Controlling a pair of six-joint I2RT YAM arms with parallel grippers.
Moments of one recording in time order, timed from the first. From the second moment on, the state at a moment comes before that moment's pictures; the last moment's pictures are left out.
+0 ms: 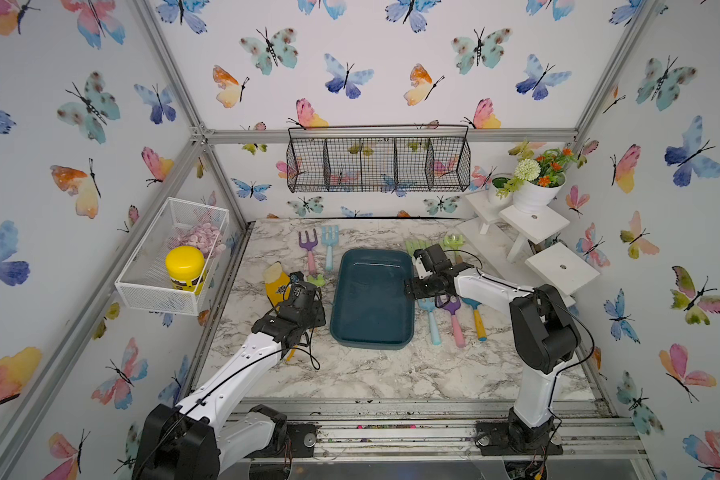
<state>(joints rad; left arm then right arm) -0.38 1.11 0.72 -0.44 -0.19 -0.47 0.53 1.91 1.32 -0.45 0.01 0.21</state>
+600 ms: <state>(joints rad) -0.37 1.14 0.69 -0.40 -0.15 -0.46 0.53 1.90 1.32 -0.48 0.10 0.17</state>
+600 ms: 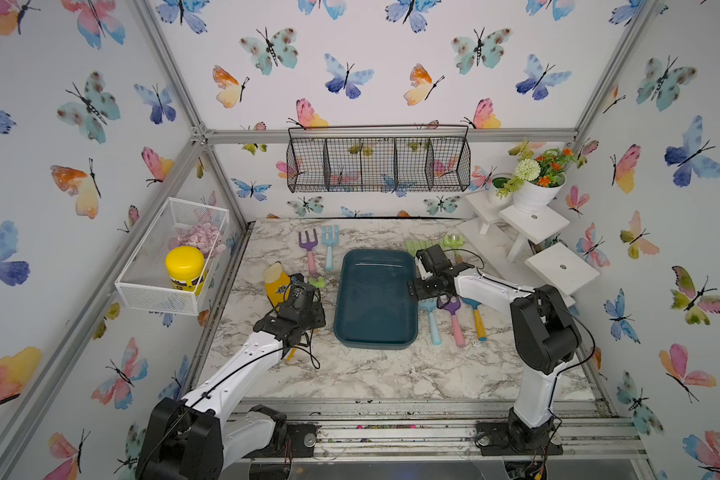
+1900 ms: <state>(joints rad) -0.38 1.19 0.69 -0.38 -0.08 -0.46 0.54 1.49 0.98 -0.45 -0.20 0.18</state>
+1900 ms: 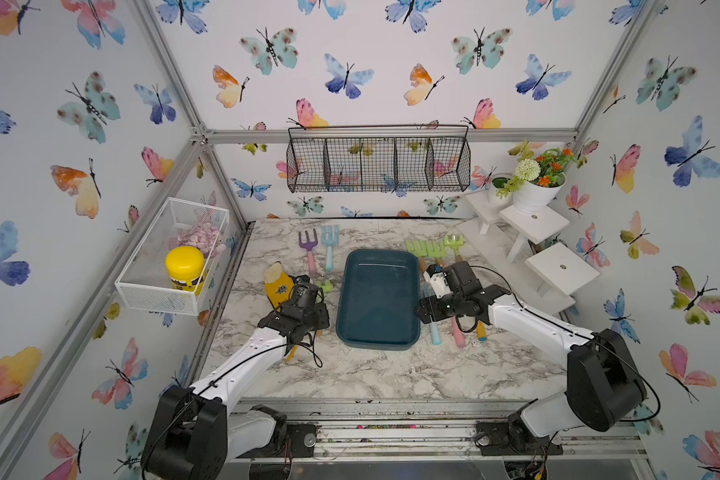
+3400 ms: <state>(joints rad) -0.38 1.19 0.73 -0.40 -0.08 -0.44 0.60 1.49 0.89 -0.46 0.01 0.22</state>
